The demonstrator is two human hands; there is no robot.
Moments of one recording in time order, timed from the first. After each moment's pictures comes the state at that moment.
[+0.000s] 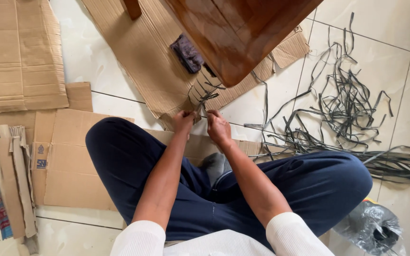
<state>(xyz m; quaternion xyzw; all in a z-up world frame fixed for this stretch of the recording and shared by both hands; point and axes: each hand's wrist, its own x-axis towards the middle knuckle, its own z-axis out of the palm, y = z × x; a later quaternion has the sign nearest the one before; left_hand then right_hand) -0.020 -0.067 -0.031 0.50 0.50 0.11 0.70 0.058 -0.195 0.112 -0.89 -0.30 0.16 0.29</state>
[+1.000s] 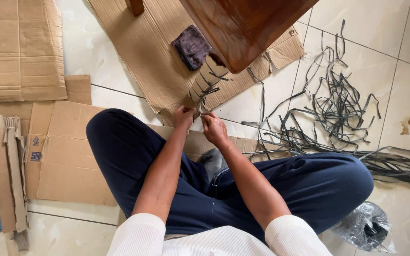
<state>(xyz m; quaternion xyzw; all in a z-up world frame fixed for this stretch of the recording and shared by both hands) -0.017 -0.066 0.031 0.57 0.52 0.09 0.63 0.036 -0.199 0.131 -0.87 -0.31 0.20 0.33</state>
